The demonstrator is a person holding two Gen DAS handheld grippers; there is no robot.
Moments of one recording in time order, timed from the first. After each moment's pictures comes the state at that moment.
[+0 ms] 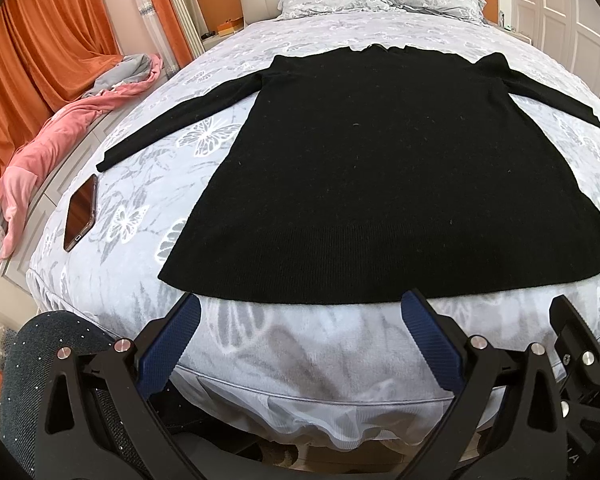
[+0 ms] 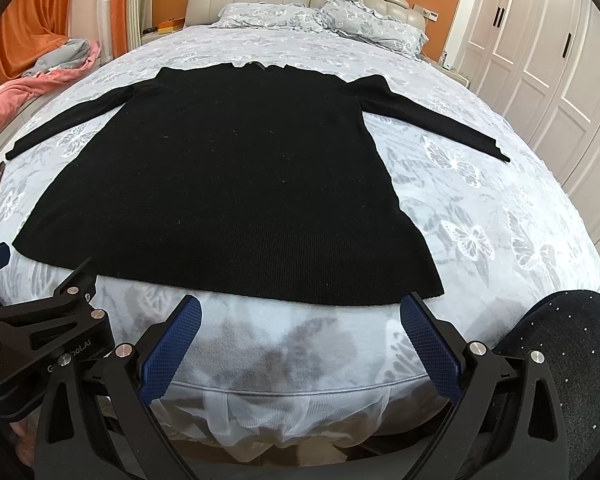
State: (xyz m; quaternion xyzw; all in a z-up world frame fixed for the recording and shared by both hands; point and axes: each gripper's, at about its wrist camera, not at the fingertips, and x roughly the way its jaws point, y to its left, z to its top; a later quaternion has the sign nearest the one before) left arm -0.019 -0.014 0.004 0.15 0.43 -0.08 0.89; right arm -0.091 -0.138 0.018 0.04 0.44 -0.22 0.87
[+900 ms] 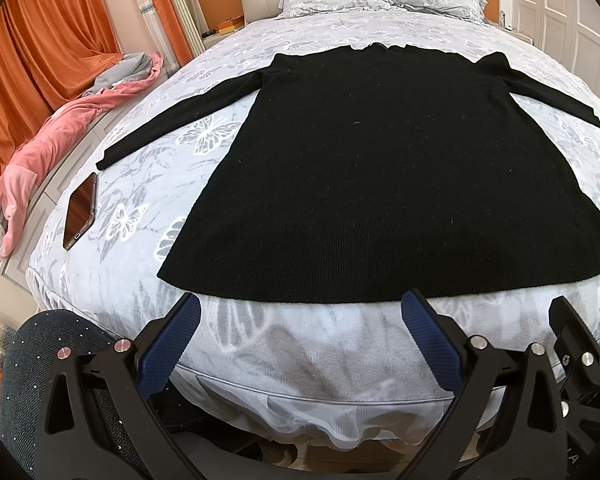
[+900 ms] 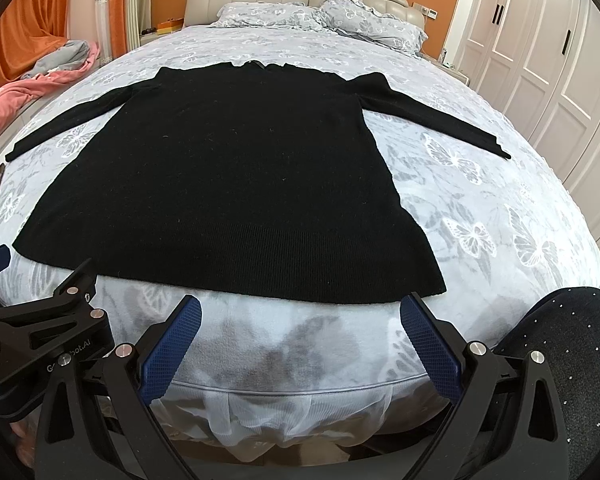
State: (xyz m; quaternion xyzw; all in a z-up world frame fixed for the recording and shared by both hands) left arm -0.020 -0.012 0.003 0.15 0.43 -0.08 0.89; right arm -0.091 -0.139 0.018 0.04 0.44 -0.22 0.87
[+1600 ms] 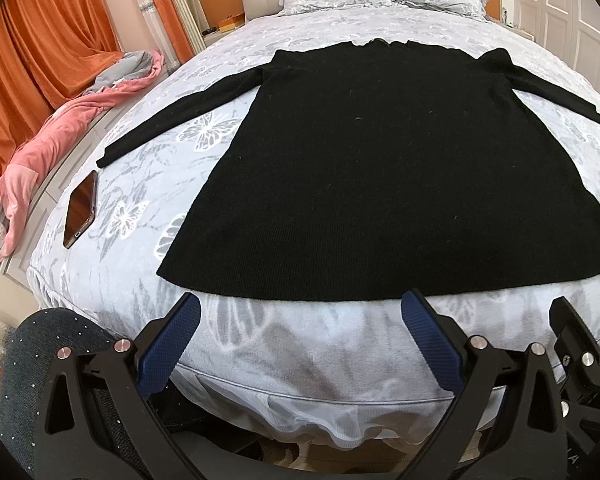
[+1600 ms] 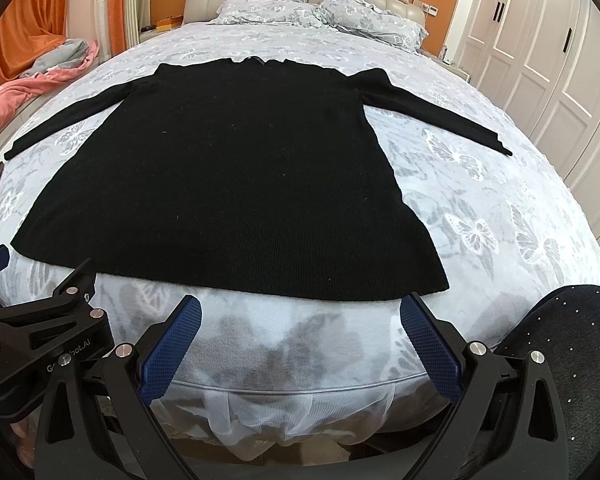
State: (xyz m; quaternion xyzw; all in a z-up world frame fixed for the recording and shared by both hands) left arm -0.019 -0.010 0.001 0.15 0.44 -0.08 0.88; right arm -0.092 -0.139 0.013 0.04 0.45 -0.22 0.86
